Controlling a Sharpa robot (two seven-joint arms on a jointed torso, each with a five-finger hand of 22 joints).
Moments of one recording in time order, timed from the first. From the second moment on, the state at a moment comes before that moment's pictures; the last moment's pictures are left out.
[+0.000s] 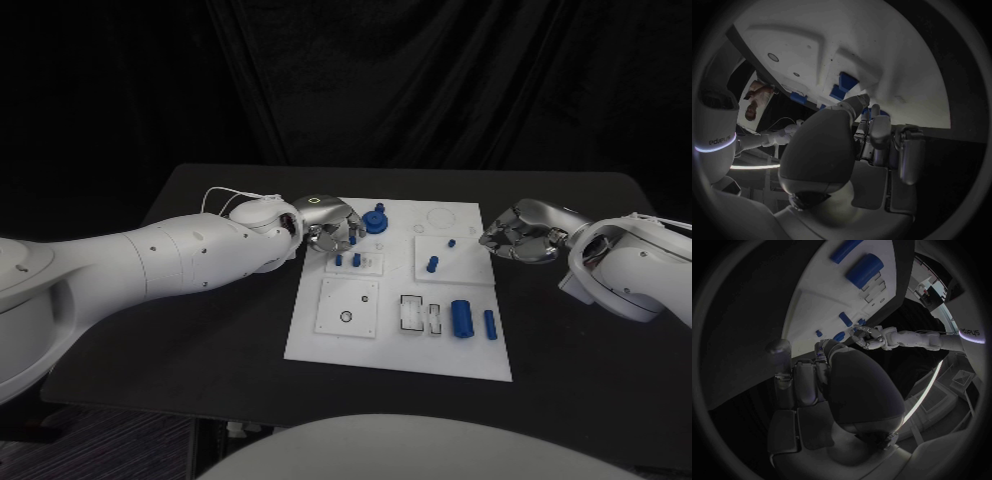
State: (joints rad) left arm 1.18 -0.56 -0.21 1.06 -1.45 -0.28 0.26; left_hand 1.51 -0.12 0.40 0.04 0.27 0.79 0.06 0.06 0.60 0.77 0.11 0.42 0.51 1.32 0.02 1.32 0.95 0.01 1.47 0.01 1.57 1.31; right arm 1.30 -0.98 -0.25 1.54 -1.21 -0.28 -0.08; right_hand 1.52 -0.07 0.31 0.24 0.45 1.00 0.13 0.11 0.20 1.29 0.05 1.43 1.31 1.45 -0.02 1.35 1.31 0.13 1.32 0.09 0.87 1.31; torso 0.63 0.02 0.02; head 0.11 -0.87
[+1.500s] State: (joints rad) left arm 1.18 -0.91 -0.21 1.40 -0.79 -0.46 0.63; left_hand 1.50 -0.03 0.23 0.20 0.30 0.83 0.11 0.09 0.49 0.37 0.25 0.63 0.46 0.38 0.22 0.67 0.28 0.08 0.20 0.22 0.65 0.84; right arm 1.37 -0.94 -0.25 1.53 -1.30 -0.30 -0.08; right_hand 1.55 -0.15 0.38 0.19 0.46 0.95 0.15 0.08 0.20 0.74 0.08 0.92 0.73 1.40 0.00 1.29 1.22 0.13 1.30 0.10 0.88 1.31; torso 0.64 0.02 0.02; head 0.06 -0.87
